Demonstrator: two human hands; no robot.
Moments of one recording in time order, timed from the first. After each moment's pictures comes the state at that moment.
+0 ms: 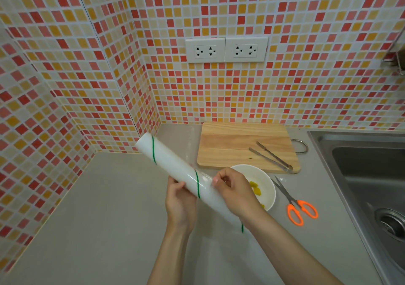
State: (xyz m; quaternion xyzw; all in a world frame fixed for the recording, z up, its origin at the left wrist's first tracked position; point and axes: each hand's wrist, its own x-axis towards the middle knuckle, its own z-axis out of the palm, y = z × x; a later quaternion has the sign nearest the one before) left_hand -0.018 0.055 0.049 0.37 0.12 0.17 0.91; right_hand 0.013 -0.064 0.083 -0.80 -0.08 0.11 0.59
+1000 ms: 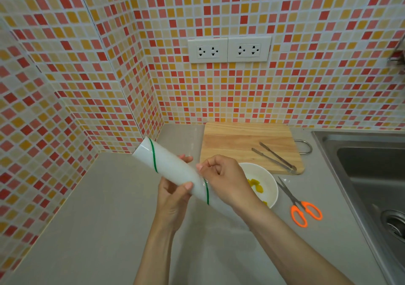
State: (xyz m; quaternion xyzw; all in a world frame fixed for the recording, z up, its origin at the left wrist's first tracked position) left_hand -0.025 0.083 0.063 0.50 0.02 0.14 0.85; right_hand 0.014 -0.042 0.123 -0.78 -0.12 0.12 0.60
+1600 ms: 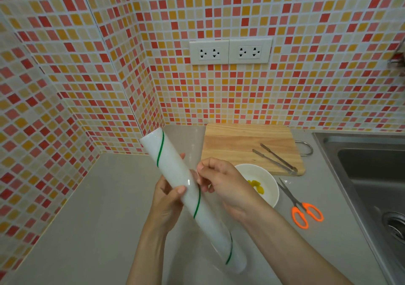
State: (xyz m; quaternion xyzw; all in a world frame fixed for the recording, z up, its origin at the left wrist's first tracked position) left_hand -0.033 0.096 0.068 0.51 -0.02 0.07 0.85; right_hand -0.001 -0.039 0.149 -0.66 -0.10 0.24 0.70
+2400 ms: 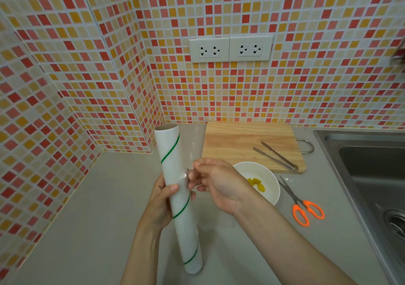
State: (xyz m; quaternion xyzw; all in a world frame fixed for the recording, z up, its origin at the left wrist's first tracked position) left_hand -0.029 0.112 0.061 0.48 -0.04 0.03 0.88; right_hand 0.005 -0.028 0.149 -0.59 -0.03 0.33 0.73
